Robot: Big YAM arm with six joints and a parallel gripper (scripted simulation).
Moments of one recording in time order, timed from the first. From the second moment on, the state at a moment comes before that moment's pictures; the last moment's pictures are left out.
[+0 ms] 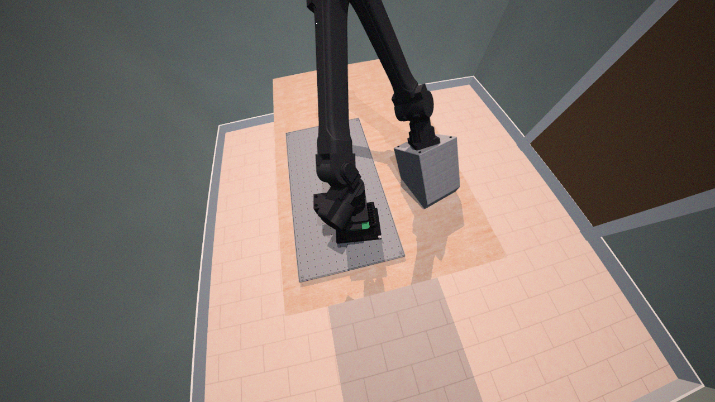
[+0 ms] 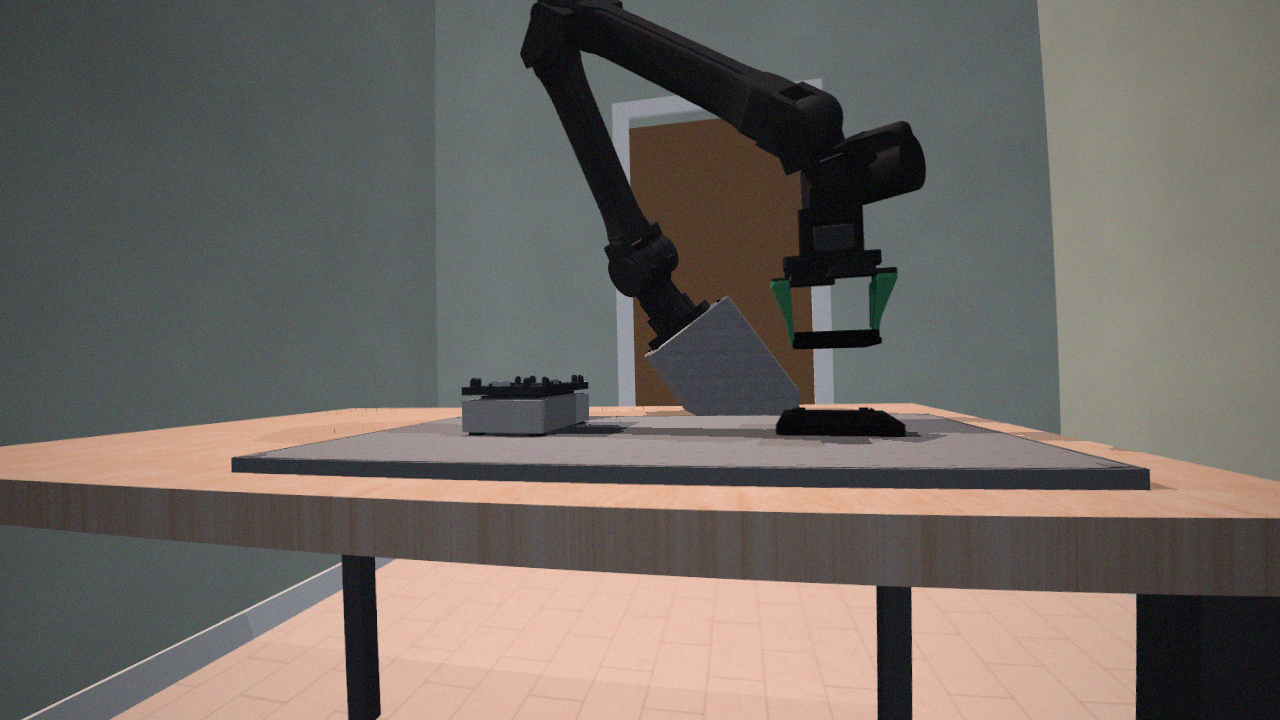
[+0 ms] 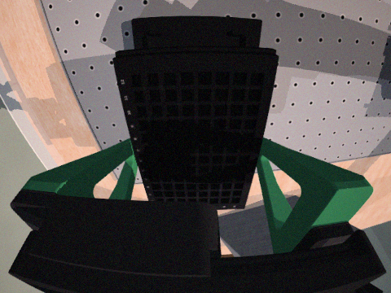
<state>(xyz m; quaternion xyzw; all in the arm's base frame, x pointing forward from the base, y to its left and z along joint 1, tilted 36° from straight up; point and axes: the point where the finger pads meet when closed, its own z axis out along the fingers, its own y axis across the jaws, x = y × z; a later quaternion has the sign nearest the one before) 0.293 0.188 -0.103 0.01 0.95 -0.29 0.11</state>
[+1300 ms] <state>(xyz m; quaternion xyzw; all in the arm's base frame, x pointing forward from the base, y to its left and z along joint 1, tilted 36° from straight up) 0.298 0.180 -0.115 0.02 0.95 -0.29 0.12</state>
